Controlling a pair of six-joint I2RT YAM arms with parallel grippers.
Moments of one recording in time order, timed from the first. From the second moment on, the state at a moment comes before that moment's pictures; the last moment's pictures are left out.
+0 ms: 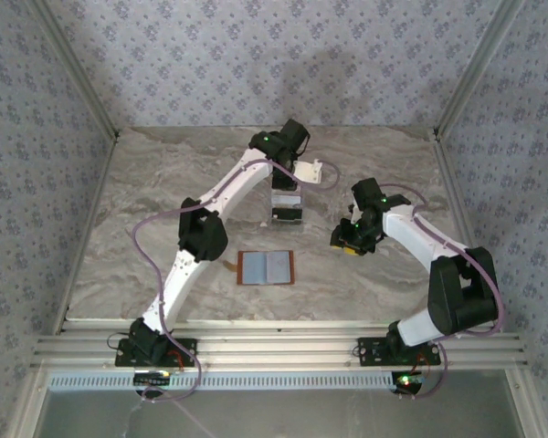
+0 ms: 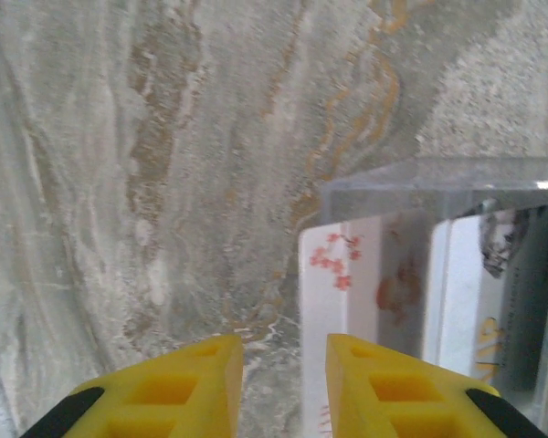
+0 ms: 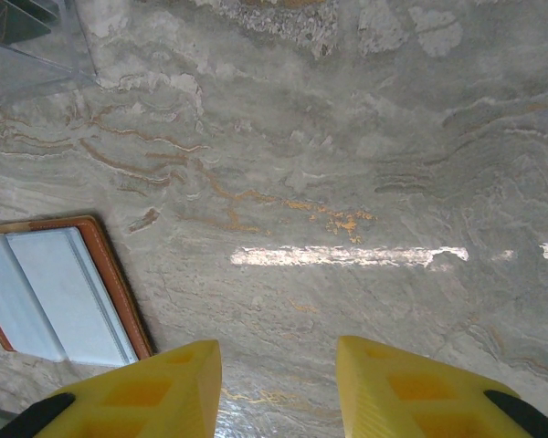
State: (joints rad) left arm -0.68 2.54 2.62 -1.19 -0.02 1.05; right arm 0.29 1.47 0.97 -0.84 -0.31 0.52
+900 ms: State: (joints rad) left arm -0.66 2.07 2.11 -0.95 0.03 0.20; right arm 0.42 1.53 1.03 -0.78 -0.31 0.54
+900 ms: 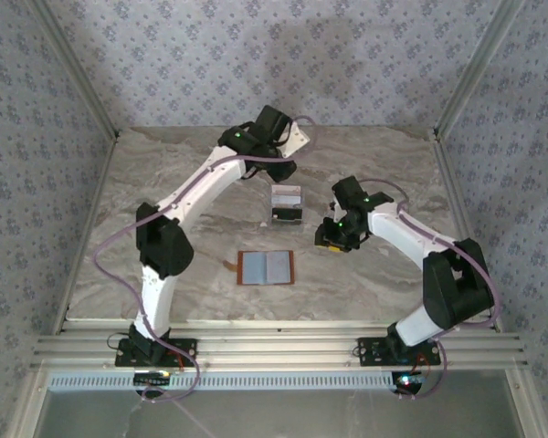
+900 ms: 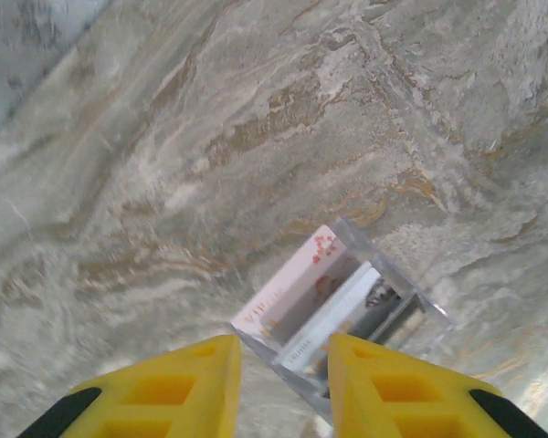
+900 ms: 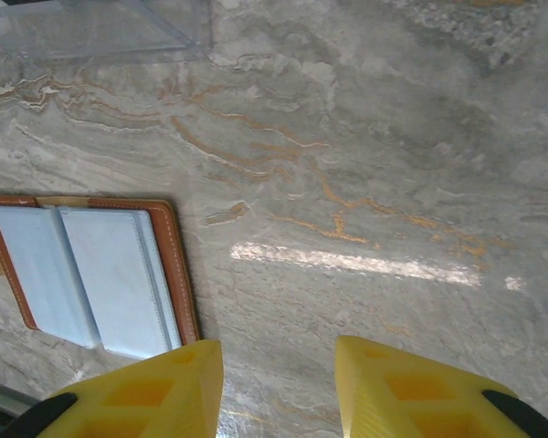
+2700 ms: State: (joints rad) left arm -0.78 1.74 1.13 -0.51 0.33 -0.92; right arm 0.60 1.82 1.05 -0.54 -0.45 0.64
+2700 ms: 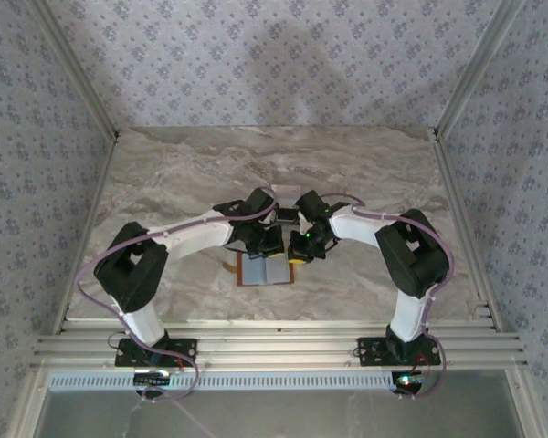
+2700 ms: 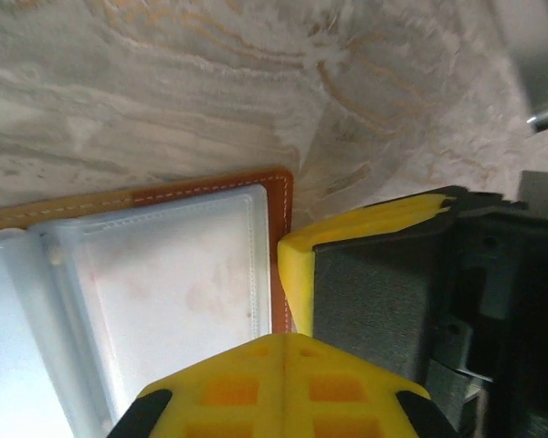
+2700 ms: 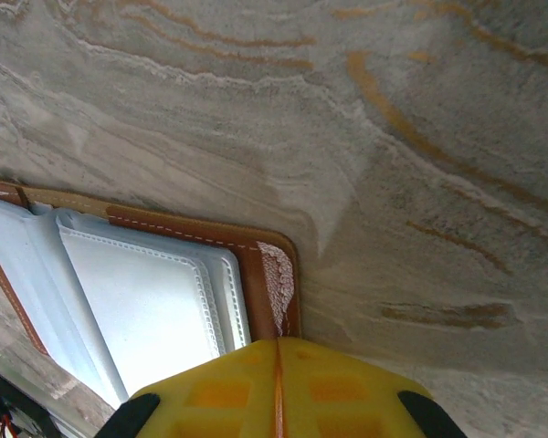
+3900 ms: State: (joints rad) left arm -0.83 1.80 1.14 -0.70 0.19 -0.90; right arm 0.60 1.82 1.05 -0.53 -0.46 0.65
